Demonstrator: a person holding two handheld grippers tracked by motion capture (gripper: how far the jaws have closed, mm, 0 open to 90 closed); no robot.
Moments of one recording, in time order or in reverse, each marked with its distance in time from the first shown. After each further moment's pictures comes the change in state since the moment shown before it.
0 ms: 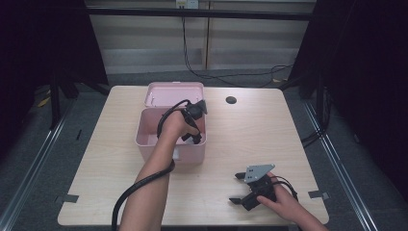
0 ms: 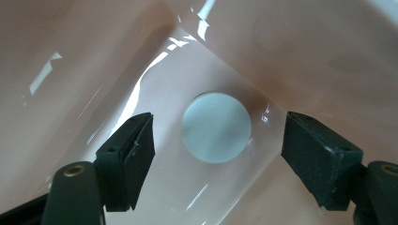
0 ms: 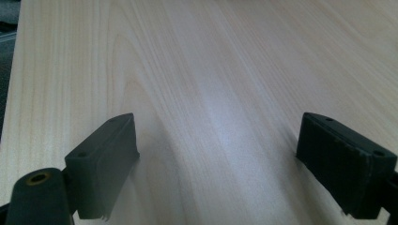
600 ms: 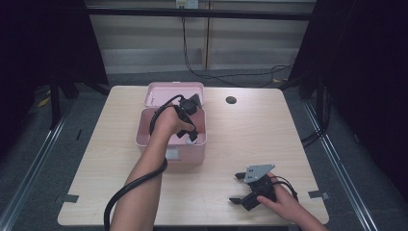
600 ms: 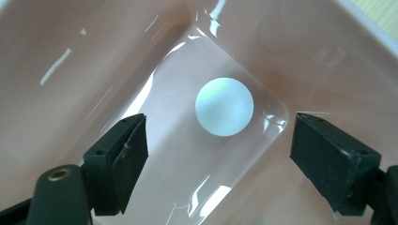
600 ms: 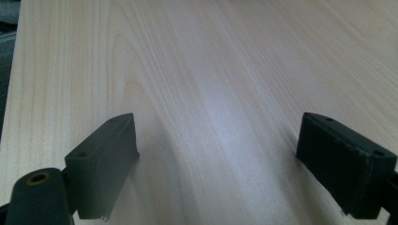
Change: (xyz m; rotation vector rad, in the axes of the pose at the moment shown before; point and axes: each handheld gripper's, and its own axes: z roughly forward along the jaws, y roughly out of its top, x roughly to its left) left arm 0.005 -0.011 -0.027 -0.035 0.008 -0.040; right arm 0.000 0.000 0.000 0.002 -0.002 -0.001
